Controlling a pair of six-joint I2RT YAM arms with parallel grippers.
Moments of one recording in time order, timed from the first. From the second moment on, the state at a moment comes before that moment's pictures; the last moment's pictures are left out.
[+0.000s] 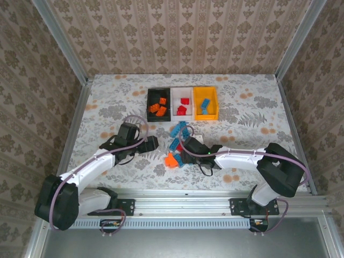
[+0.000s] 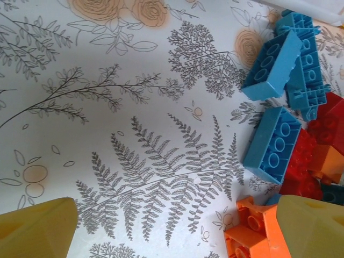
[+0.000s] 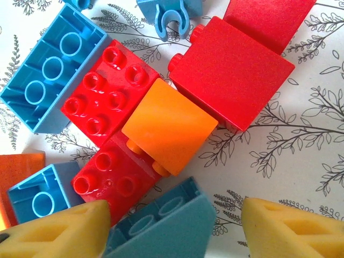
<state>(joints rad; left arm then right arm) -0.50 1.15 0.58 -0.31 0.16 -0.59 0.89 1.55 0.75 -0.24 0.26 0.76</state>
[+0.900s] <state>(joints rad) -0.51 1.14 0.58 -0.31 0.17 -0.59 0.90 1.49 0.73 -0.31 0.30 0.76</state>
